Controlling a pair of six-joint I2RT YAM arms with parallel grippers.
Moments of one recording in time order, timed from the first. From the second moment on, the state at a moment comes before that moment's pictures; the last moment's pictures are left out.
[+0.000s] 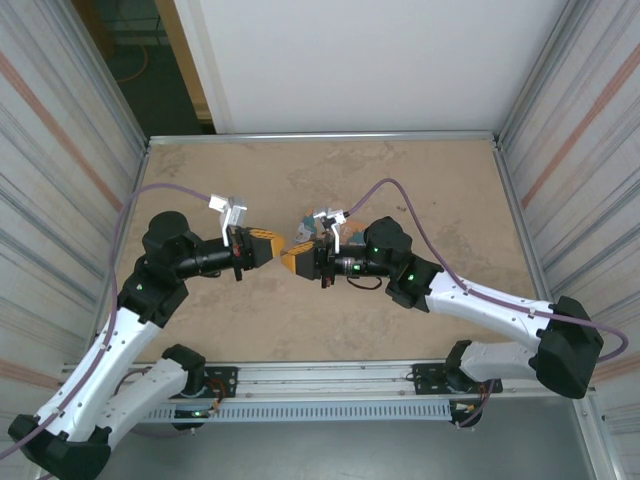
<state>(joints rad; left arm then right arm) -0.47 0.76 0.84 -0.21 0.79 -0.43 0.95 1.21 0.81 0.40 -0.53 0.65</state>
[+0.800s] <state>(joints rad) -0.47 0.65 0.72 -0.30 0.56 -0.41 0.83 1.11 0.78 -0.09 -0.33 0.43</state>
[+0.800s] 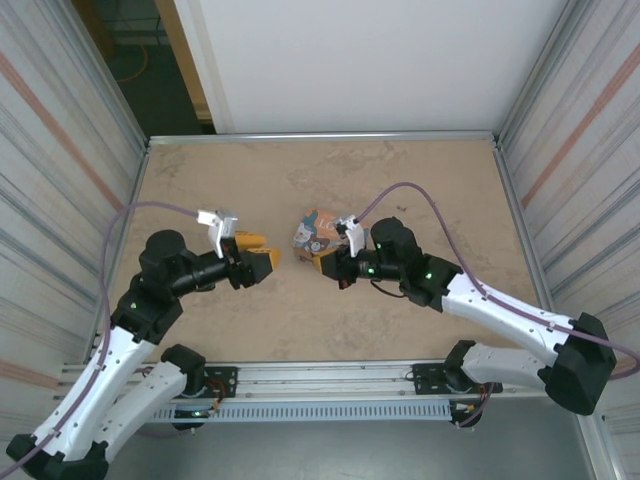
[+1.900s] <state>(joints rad) -0.63 1.19 0.48 0.07 0.37 -0.34 0.51 1.51 0.75 0.07 -0.50 0.54</state>
